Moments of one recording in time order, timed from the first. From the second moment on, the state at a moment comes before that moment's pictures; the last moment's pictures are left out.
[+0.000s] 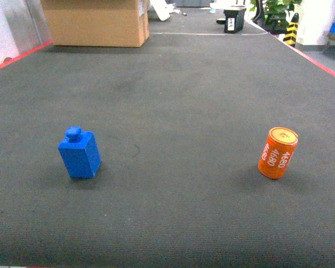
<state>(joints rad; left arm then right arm) 0.00 0.01 0.01 0.00 0.00 0.00 0.00 0.01 0.01 0.00 0.00 0.00</state>
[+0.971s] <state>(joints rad) -0.18 0.75 0.19 0.53 -0.43 -0.07 0.27 0.67 0.13 0.48 0.45 0.06</state>
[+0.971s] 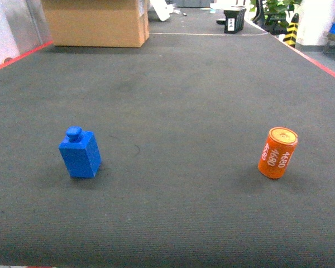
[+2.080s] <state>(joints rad) -0.22 1.96 0.76 0.80 -0.19 -0.10 0.28 1.97 0.70 0.87 0.27 0.18</state>
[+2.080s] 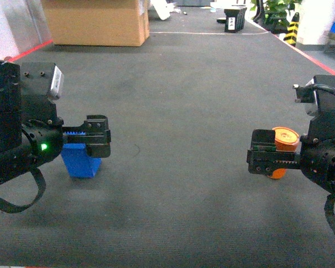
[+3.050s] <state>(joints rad) -0.22 2.08 0.80 0.78 -0.19 -0.11 0.28 2.14 0.86 0.85 0.29 0.25</state>
